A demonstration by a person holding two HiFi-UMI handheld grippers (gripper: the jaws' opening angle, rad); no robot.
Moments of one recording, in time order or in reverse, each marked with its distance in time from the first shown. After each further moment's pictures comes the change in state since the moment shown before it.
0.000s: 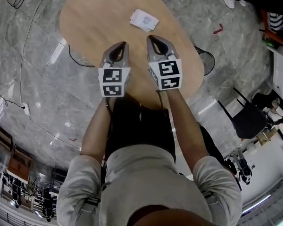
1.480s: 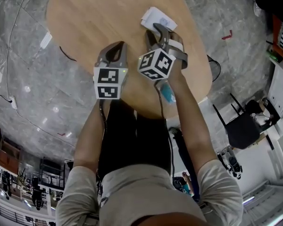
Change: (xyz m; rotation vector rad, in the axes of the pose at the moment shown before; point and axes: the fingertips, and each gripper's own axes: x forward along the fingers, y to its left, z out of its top) left arm 0.073 0.066 -0.101 -0.094 0.131 -0.006; right arm 0.152 -0.010 -0.110 -0.773 0.373 -0.046
